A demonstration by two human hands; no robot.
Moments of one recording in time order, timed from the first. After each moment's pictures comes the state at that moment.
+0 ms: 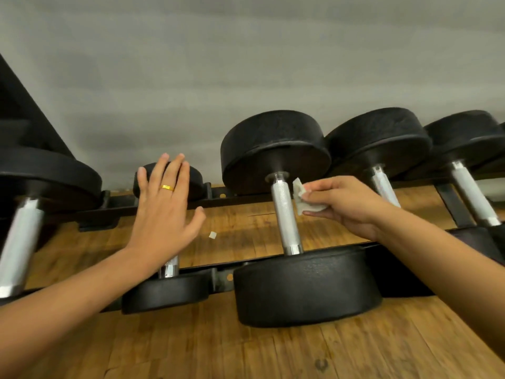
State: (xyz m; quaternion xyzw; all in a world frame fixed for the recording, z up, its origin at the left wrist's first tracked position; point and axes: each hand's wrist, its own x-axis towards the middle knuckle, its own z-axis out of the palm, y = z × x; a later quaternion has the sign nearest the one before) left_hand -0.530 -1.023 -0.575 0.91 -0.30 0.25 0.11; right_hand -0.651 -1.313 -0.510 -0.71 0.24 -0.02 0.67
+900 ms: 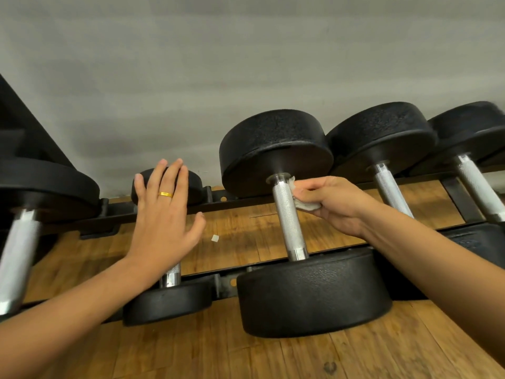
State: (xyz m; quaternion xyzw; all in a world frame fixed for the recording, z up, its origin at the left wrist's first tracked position) left_hand -0.529 -1.024 -0.574 0.91 -0.30 0.26 0.12; right_hand -0.628 -1.310 -0.528 -0.63 0.22 -0.02 0.74
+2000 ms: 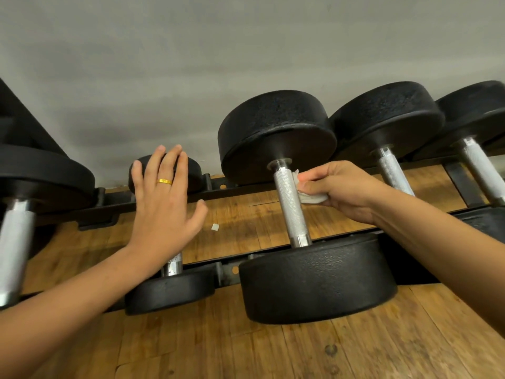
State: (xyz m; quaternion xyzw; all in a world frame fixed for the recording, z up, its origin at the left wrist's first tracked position) left_hand -0.529 -1.027 -0.575 0.91 -0.30 0.27 0.12; right_hand -0.637 -1.313 -0.525 -0.71 0.22 -0.01 0.67
